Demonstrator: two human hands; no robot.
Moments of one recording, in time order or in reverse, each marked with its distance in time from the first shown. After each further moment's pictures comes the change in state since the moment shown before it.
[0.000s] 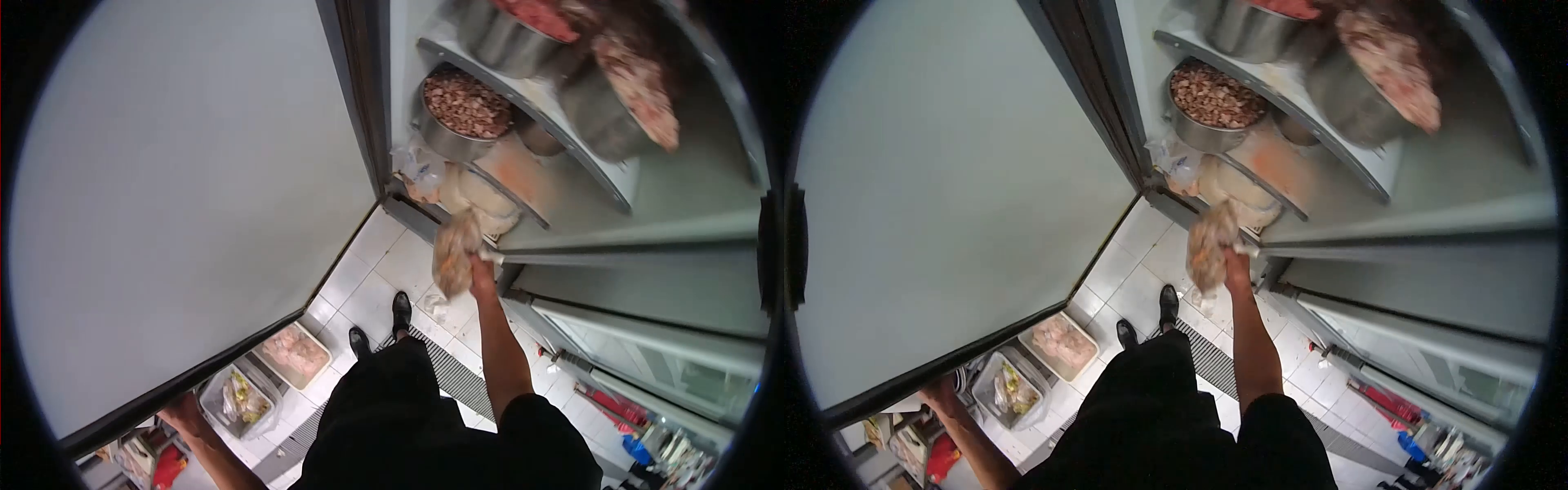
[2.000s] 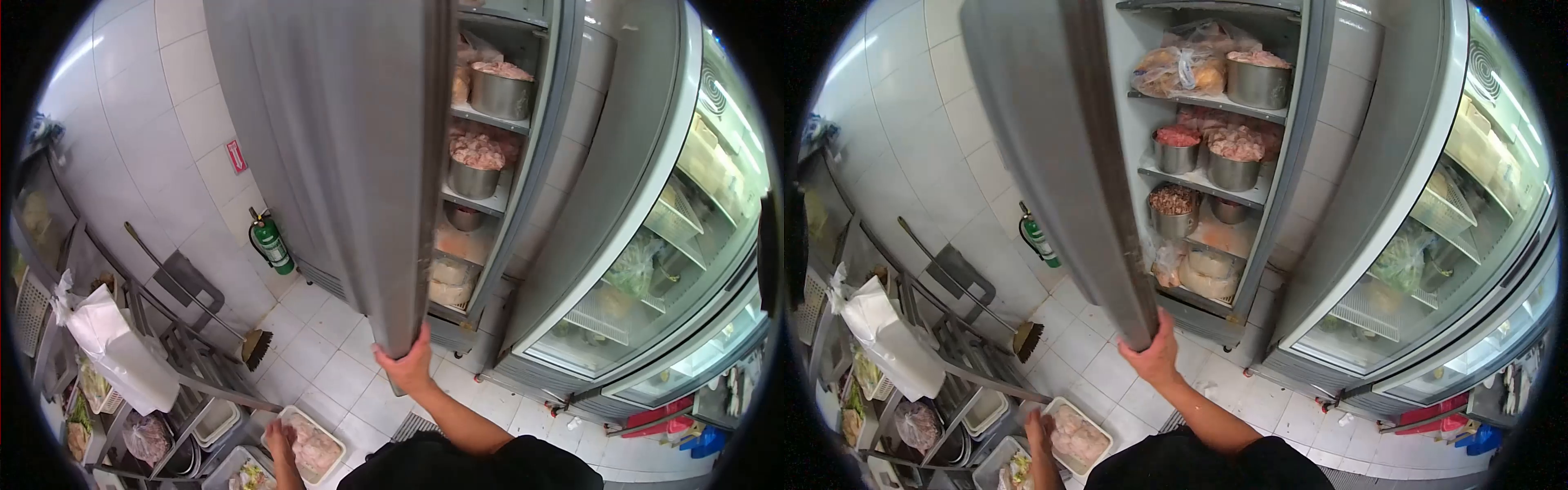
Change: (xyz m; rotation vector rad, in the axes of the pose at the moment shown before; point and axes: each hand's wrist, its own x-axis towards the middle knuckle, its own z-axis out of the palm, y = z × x) left_hand -0.217 -0.103 -0.002 -0.444 -0.217 -0.717; right_hand -0.430 -0.020 0.129 -0.389 0.050 -1.278
